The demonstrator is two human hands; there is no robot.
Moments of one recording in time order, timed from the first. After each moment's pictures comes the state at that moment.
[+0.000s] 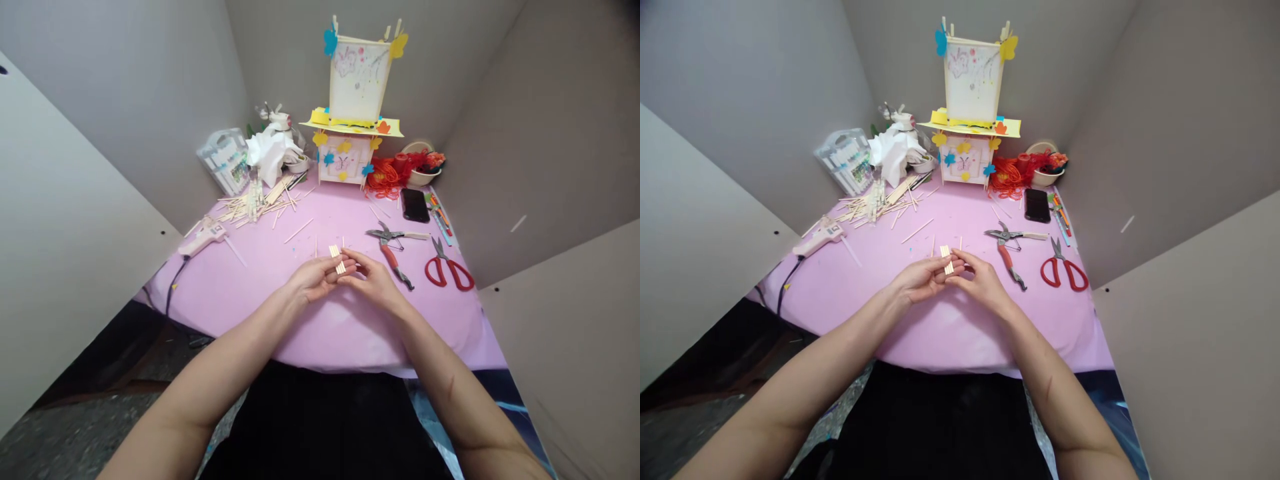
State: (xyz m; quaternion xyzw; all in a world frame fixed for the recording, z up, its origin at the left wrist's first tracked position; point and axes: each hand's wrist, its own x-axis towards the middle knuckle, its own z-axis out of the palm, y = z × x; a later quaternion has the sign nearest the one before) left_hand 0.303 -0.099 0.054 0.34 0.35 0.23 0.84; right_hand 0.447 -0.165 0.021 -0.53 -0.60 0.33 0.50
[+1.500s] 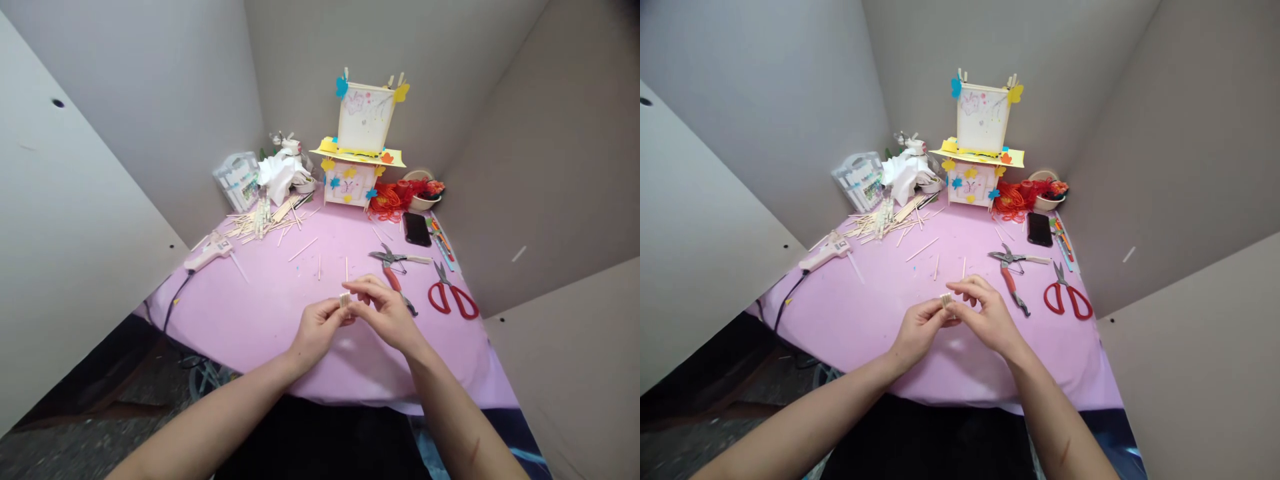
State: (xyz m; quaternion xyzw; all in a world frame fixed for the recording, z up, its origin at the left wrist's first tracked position) left_hand 0.277 -0.156 0.041 0.57 0.28 0.38 0.67; right_hand 0.431 -0.191 0.067 -0.52 -0.64 0.27 0.50
